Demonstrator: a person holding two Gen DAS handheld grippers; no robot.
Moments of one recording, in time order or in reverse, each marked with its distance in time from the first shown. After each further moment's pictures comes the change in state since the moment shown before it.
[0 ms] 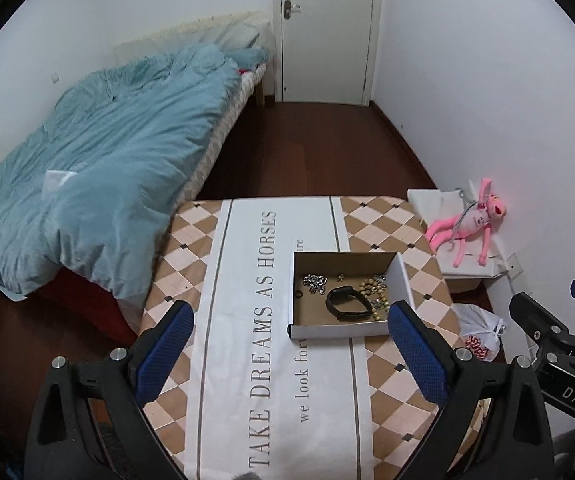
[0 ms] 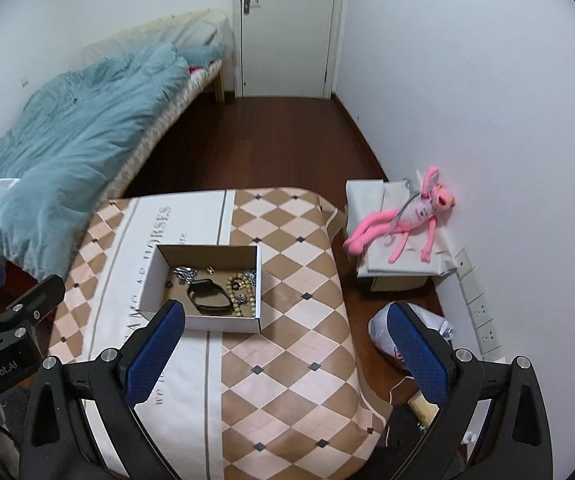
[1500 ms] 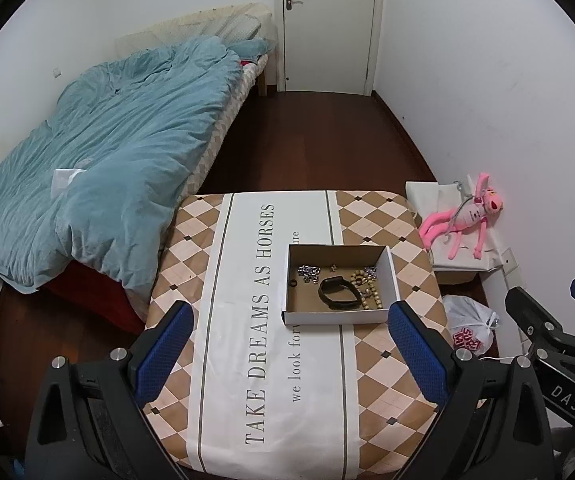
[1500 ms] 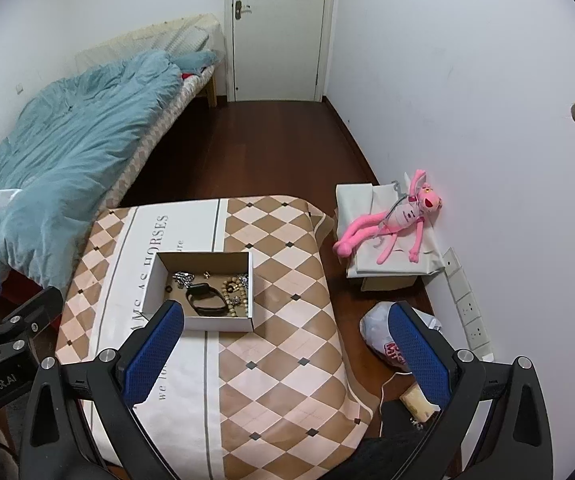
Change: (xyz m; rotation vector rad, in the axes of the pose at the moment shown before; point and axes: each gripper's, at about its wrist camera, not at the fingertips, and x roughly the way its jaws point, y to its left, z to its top) left arm -0.018 -0.013 0.011 -0.010 0.065 0.020; right arm -0.021 -0.013 0.010 0.020 0.017 -0.019
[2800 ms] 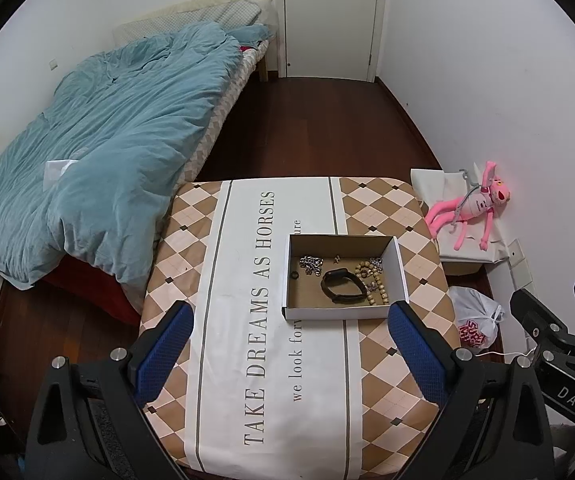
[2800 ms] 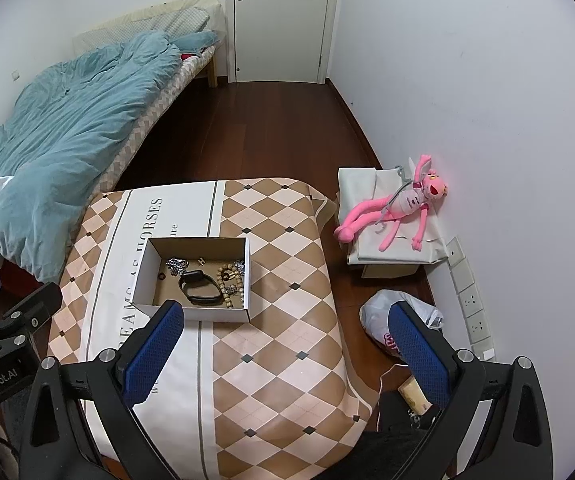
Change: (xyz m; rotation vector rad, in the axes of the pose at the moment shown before) left arm 0.027 0.000 0.000 -0.001 0.052 0.003; right arm 0.026 0.001 0.003 -0.014 0.064 0.001
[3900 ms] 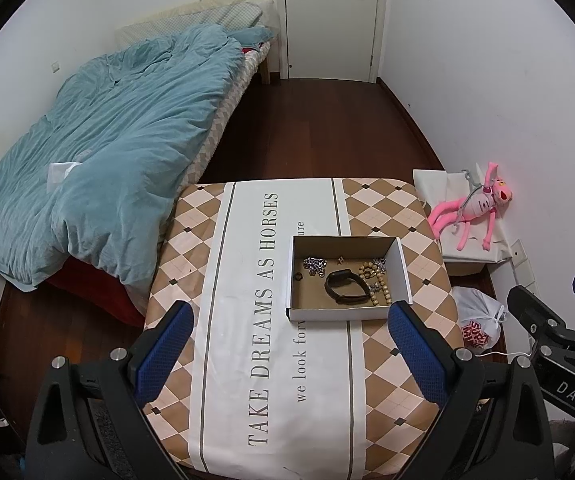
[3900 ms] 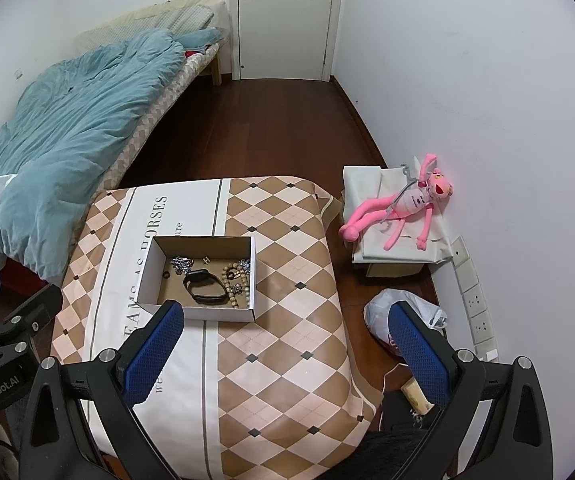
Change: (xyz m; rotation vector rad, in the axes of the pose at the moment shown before) left arm -0.004 0.001 0.001 0.000 -0.005 0.009; right arm 0.000 0.006 0.002 -0.005 0.007 0.010
